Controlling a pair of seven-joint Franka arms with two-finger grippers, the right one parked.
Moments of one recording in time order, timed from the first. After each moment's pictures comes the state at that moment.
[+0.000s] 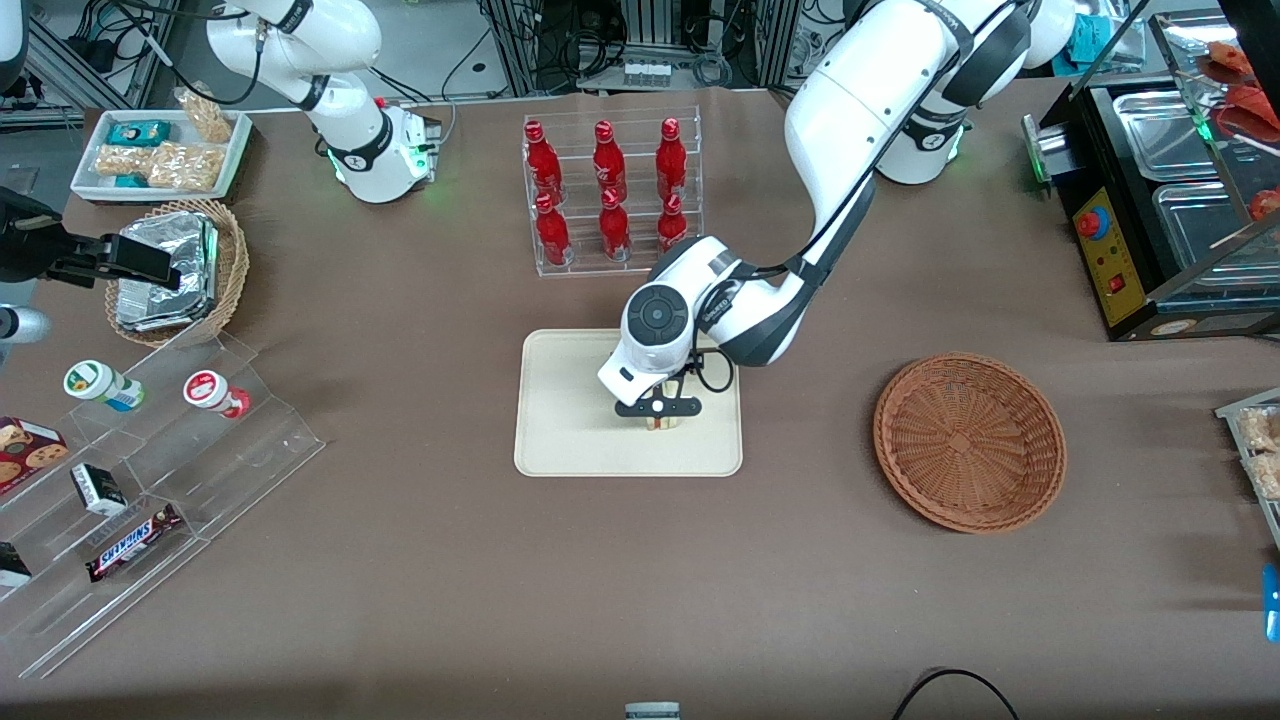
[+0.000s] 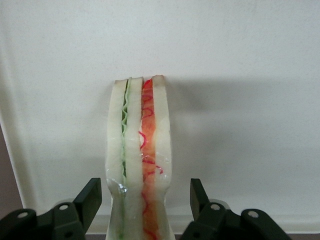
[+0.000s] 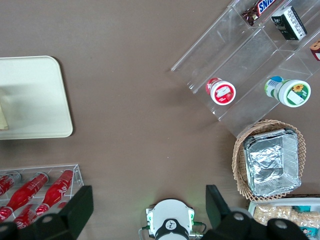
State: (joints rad) arm -0.62 0.78 -0.21 -1.44 0.00 2.10 -0.78
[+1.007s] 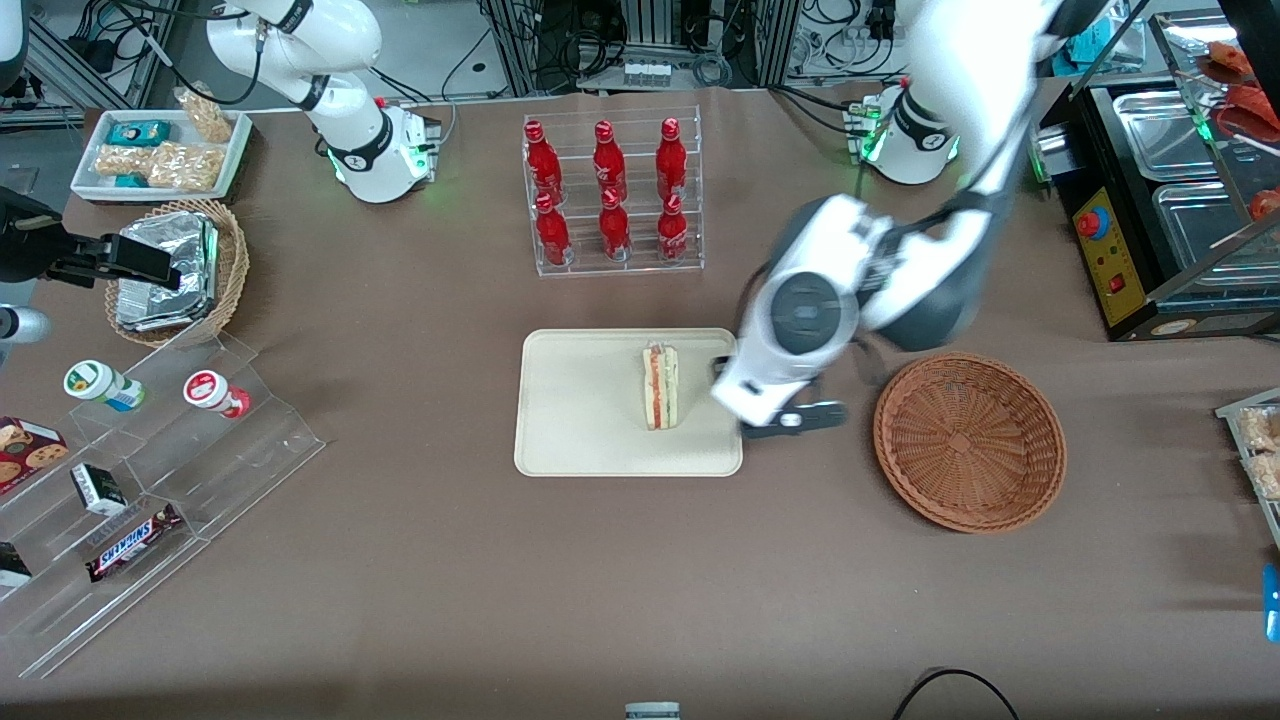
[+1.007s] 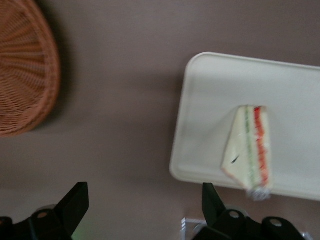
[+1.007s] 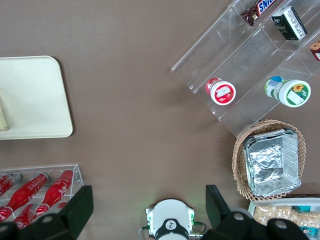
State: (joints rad) arm -0.38 0.46 -0.15 -1.42 -0.02 1.63 -0.63
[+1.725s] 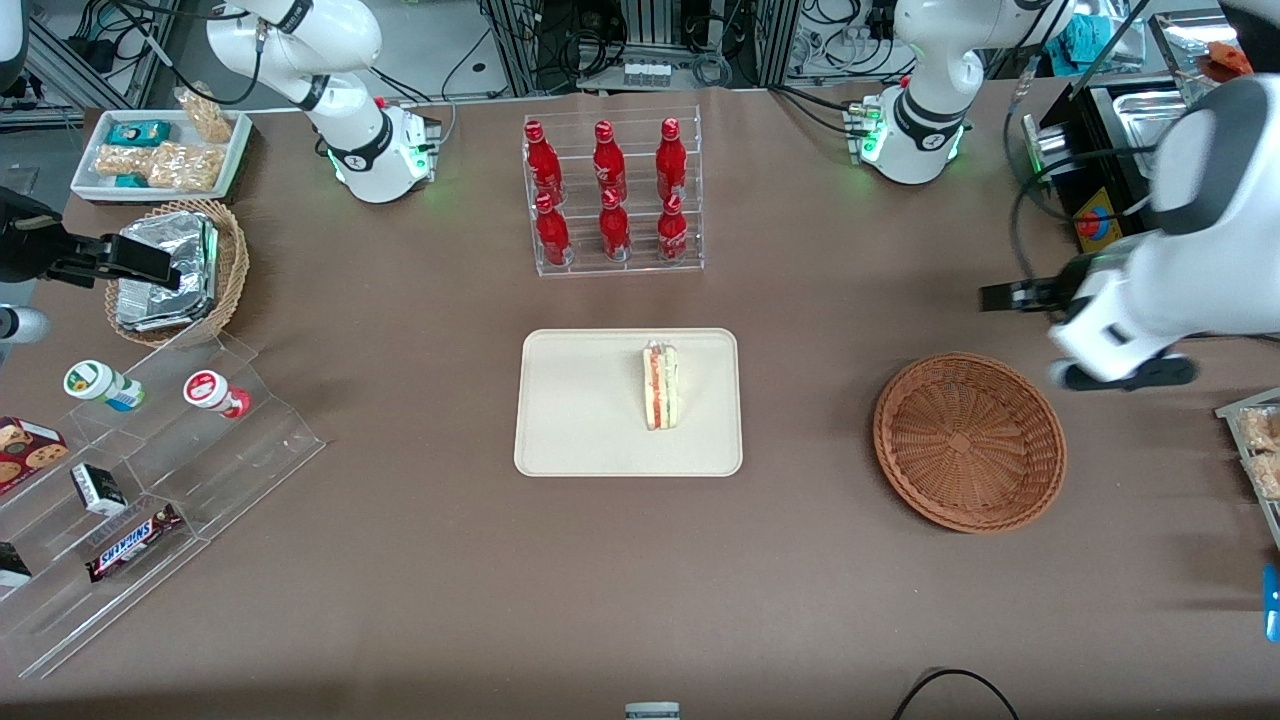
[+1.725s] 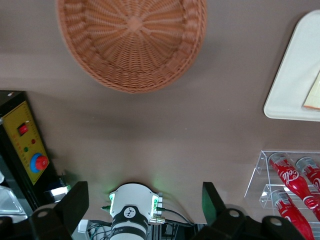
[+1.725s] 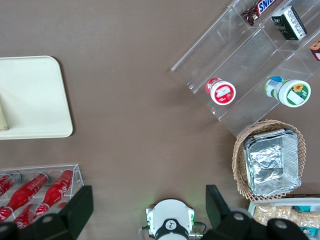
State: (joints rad) arm 0.03 0.21 -0.15 -1.43 -0.03 1.25 -0.19
